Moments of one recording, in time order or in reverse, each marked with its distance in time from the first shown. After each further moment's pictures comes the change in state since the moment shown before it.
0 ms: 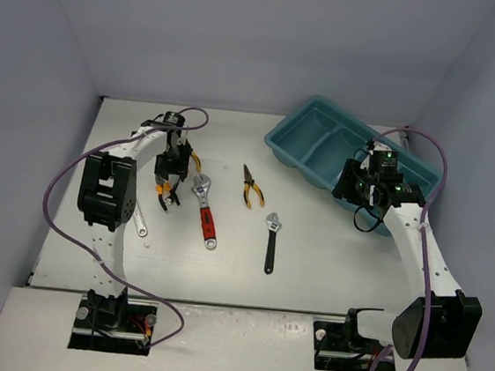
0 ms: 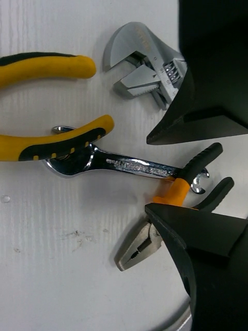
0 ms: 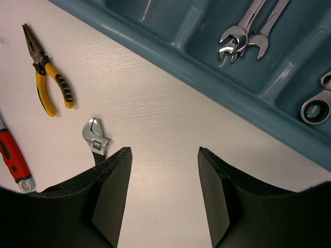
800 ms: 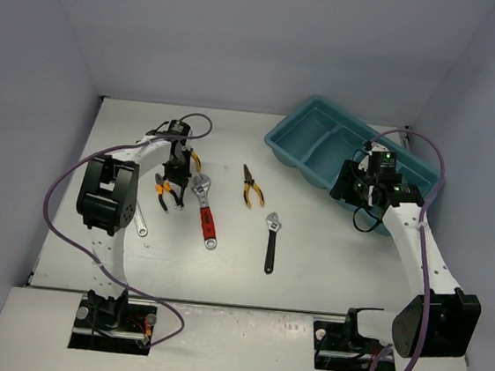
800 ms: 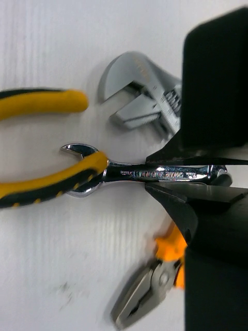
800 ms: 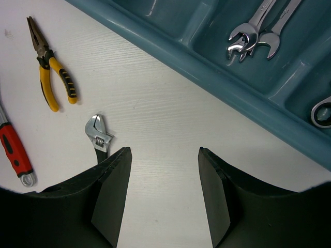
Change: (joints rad) left arm -0.053 -0.024 -0.118 0.139 0.032 -0.087; right arm 0.000 0.005 -0.014 0.015 -0.033 -0.010
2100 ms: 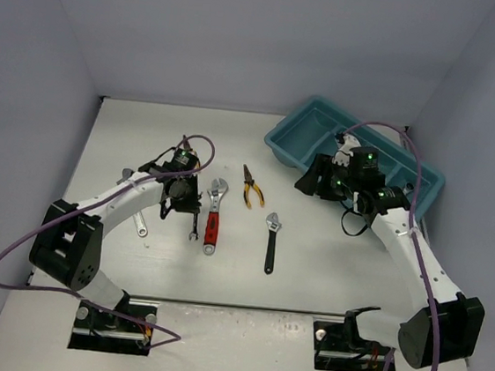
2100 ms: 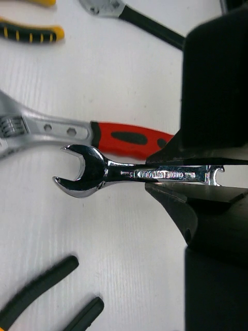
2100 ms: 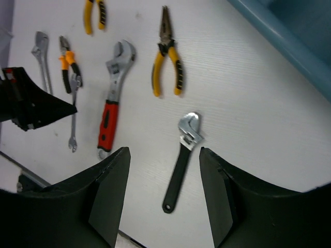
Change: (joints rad) left arm -0.216 -0.503 -0.443 0.035 -0.003 -0.303; right arm 0.161 -0.034 -0.015 0.155 -0.226 0.071
